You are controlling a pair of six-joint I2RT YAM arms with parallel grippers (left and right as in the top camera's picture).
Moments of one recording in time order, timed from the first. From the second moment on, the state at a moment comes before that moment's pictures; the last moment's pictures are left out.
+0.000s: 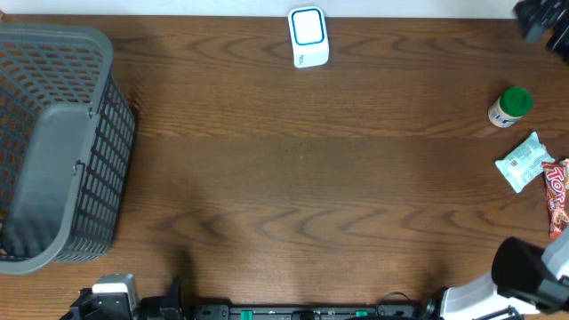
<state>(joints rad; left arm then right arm) 0.10 0.22 1.17 -1.52 0.13 -0.03 -0.37 1.75 2.40 -1.37 -0.47 0.21</state>
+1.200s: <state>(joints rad) 0.10 0.22 1.17 -1.52 0.13 -0.03 -0.36 0.99 2.39 -1.63 -0.36 0.04</state>
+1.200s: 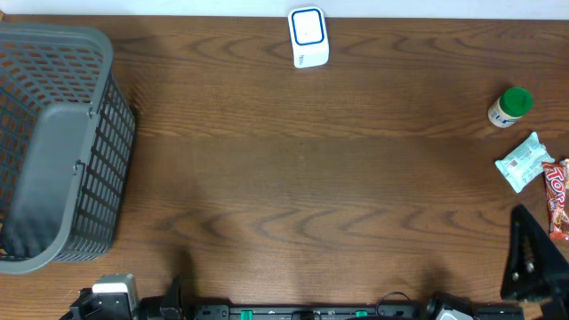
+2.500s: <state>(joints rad) 0.10 0.22 1.17 -1.52 0.13 -0.03 -0.10 0.14 0.49 -0.19 -0.30 -0.03</state>
